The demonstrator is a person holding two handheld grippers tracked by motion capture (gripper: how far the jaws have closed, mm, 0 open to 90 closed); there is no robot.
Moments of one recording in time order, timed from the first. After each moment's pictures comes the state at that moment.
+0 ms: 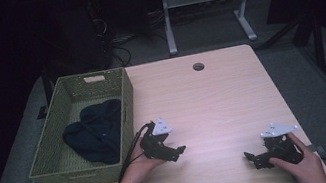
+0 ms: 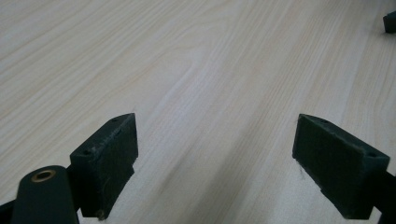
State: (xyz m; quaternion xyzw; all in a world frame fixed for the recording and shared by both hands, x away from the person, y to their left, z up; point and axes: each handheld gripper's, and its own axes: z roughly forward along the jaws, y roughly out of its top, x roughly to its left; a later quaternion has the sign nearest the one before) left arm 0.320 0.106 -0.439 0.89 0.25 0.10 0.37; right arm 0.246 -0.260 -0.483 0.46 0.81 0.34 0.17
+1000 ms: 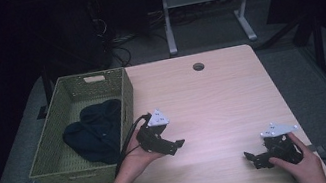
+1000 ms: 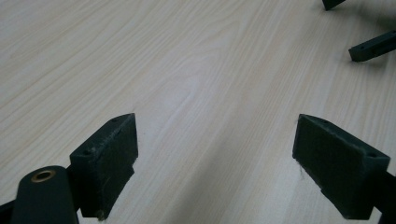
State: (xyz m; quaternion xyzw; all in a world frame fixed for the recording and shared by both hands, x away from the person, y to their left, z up) left arm 0.326 0.107 -0.403 0.89 0.25 0.08 0.38; right arm 0.246 -0.260 -0.483 0.46 0.81 0.34 0.17
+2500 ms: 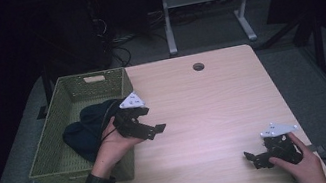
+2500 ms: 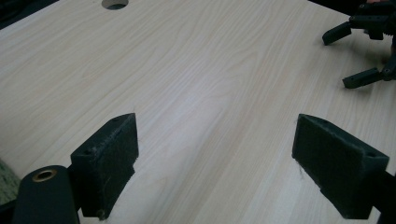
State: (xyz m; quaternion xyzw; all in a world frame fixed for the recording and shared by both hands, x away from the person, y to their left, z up) left arm 0.348 0.154 -0.351 0.87 0.26 0.09 0.40; right arm 0.246 -0.260 -0.483 0.46 0.80 0.34 0.17
